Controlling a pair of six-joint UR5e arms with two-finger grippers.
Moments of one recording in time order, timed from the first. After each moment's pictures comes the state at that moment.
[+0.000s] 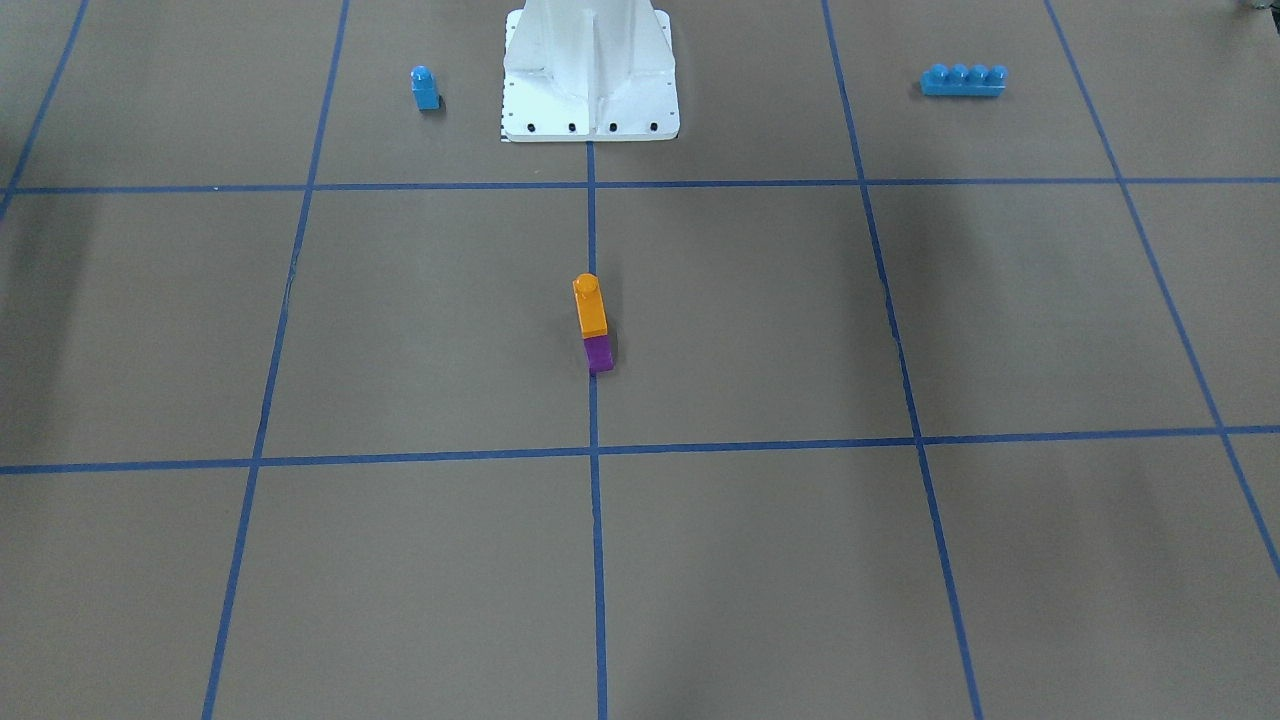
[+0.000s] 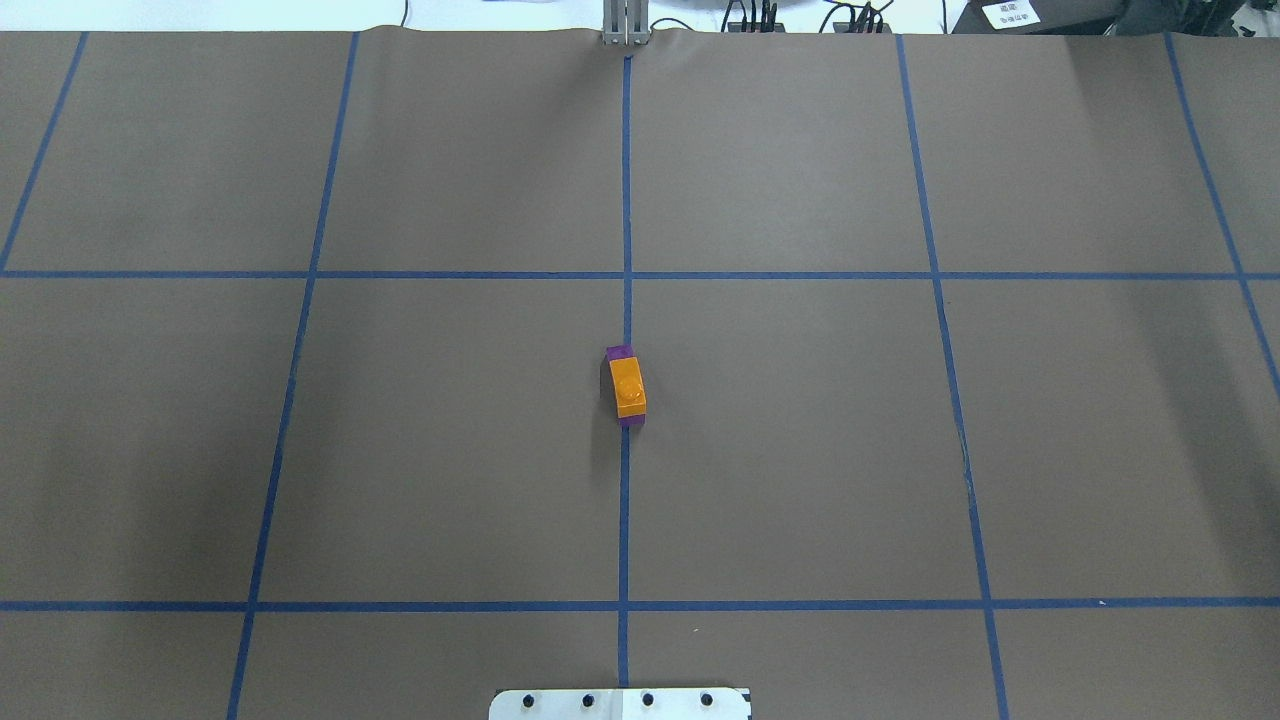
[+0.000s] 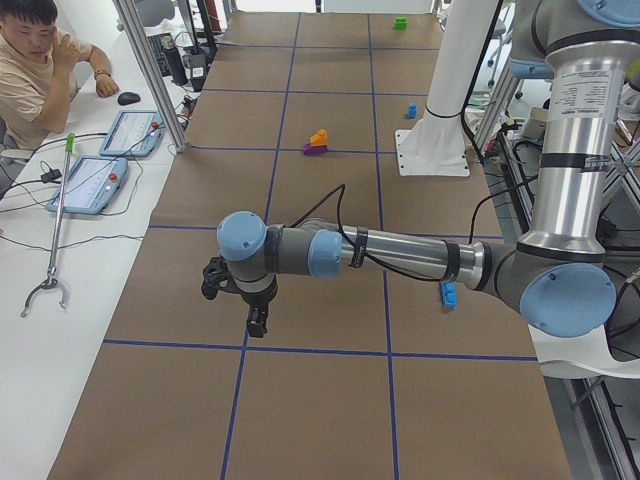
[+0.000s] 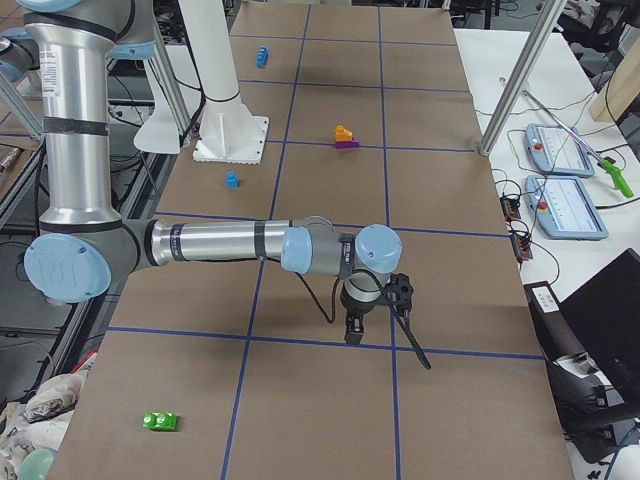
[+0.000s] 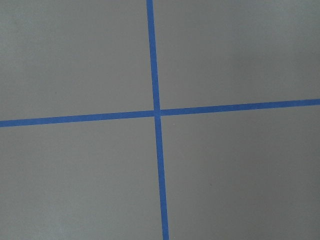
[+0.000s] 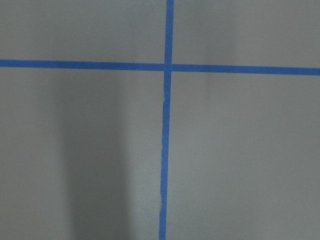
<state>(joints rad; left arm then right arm) -1.55 -1.62 -1.64 -1.49 -2.39 0.03 1.53 -1.59 1.67 -1.73 2.33 -0.04</state>
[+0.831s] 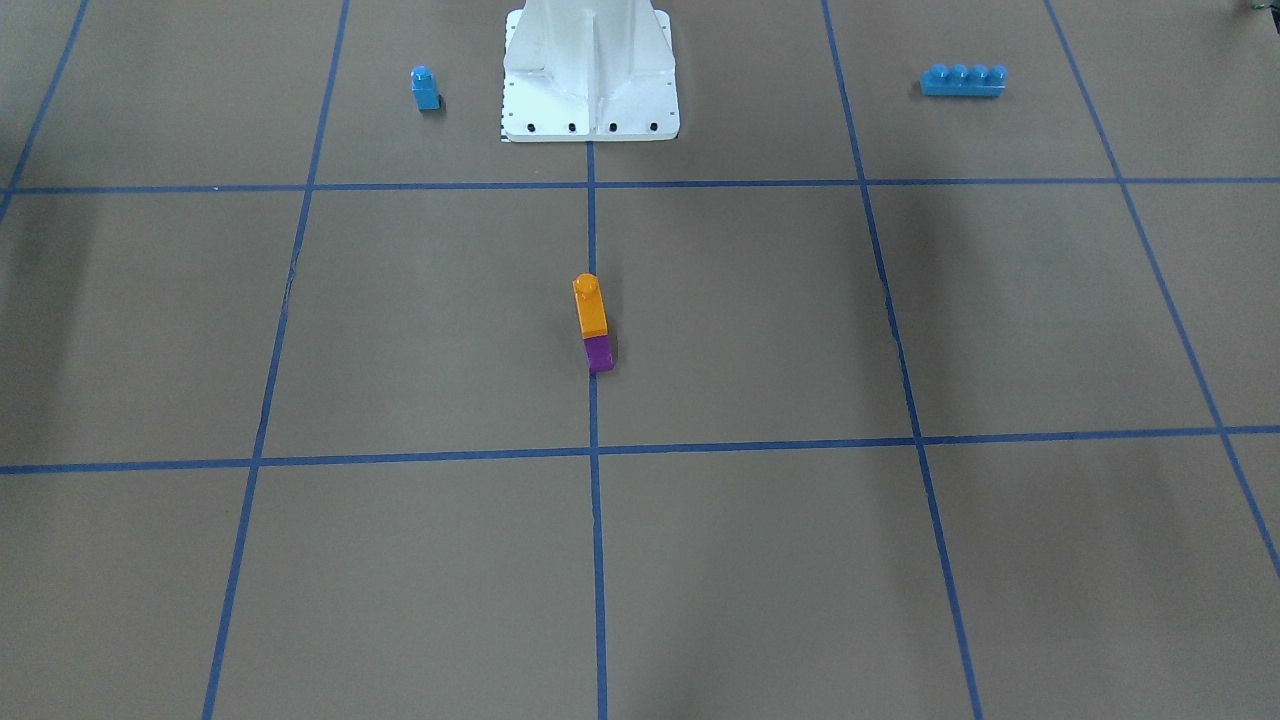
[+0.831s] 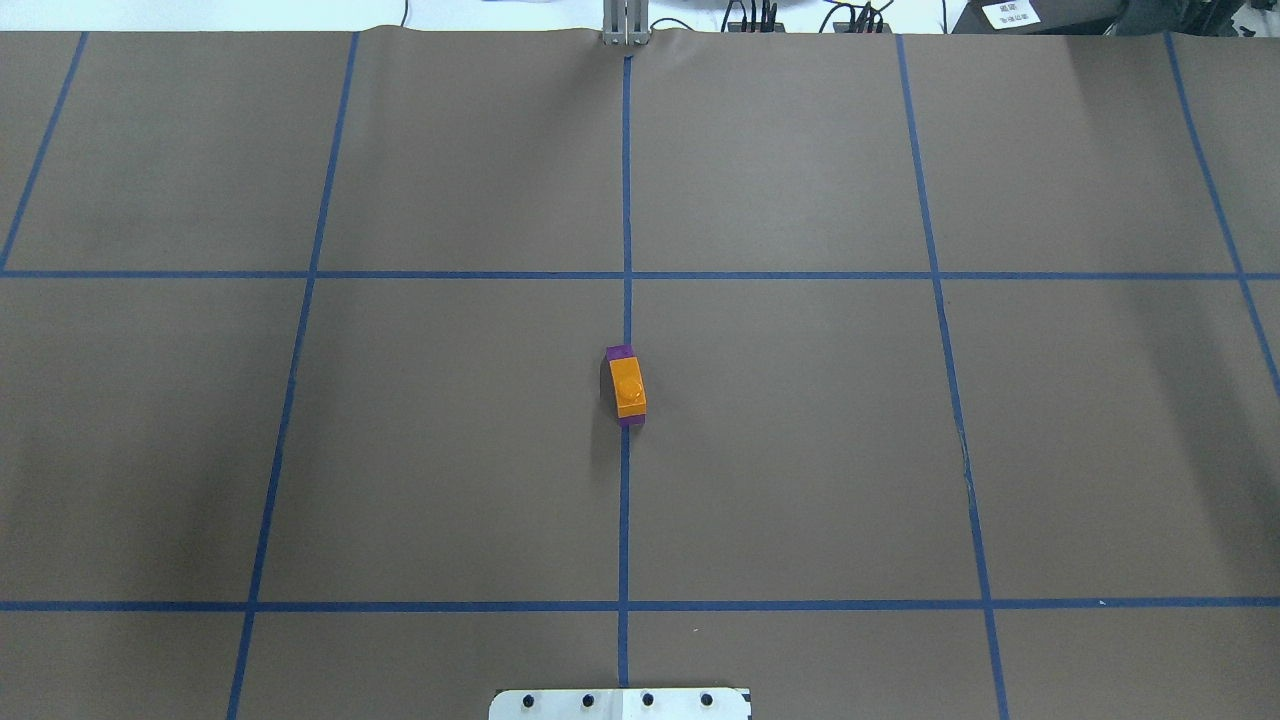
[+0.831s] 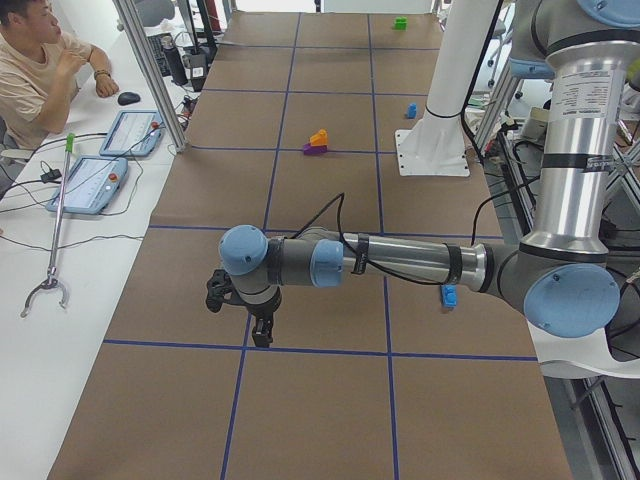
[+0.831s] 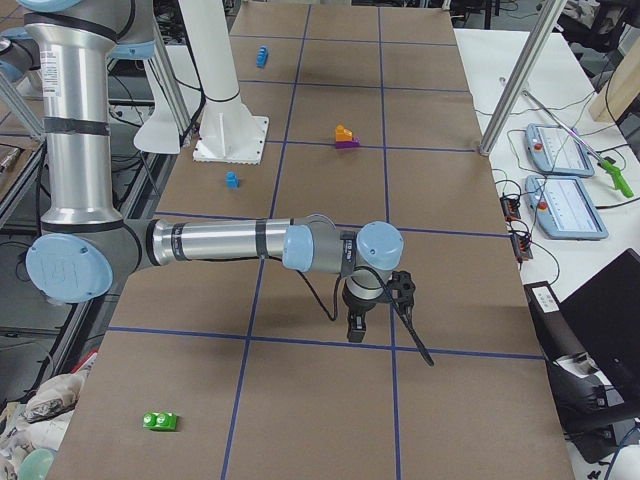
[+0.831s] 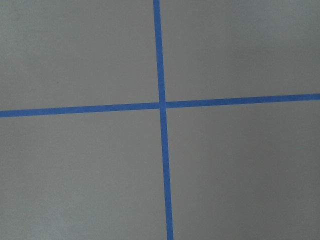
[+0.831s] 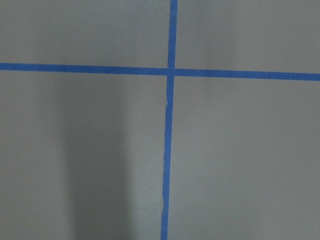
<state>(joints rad) -1.55 -1.61 -1.61 -1.49 -2.39 0.03 1.53 -1.59 1.68 -1.73 2.33 -0.04</state>
